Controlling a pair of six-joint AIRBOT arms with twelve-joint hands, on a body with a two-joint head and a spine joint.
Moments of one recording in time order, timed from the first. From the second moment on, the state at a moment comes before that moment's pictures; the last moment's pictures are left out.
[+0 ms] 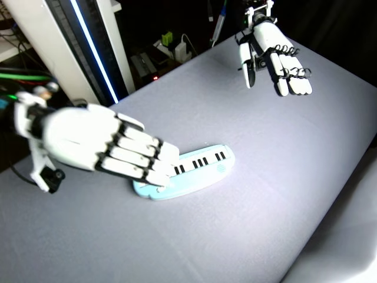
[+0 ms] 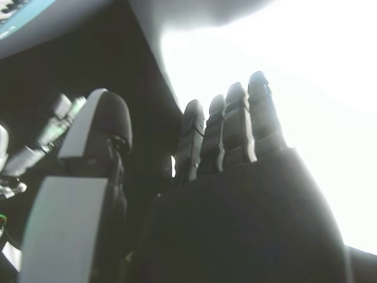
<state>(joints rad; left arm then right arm) 1.00 -0.98 1.12 -0.20 -1.06 0.69 -0.86 -0.78 0.83 0.22 1.00 -1.19</state>
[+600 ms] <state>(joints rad) 1.11 -0.89 1.00 -0.28 -1.49 0.74 -1.07 -0.66 0.74 0.29 1.53 -1.10</state>
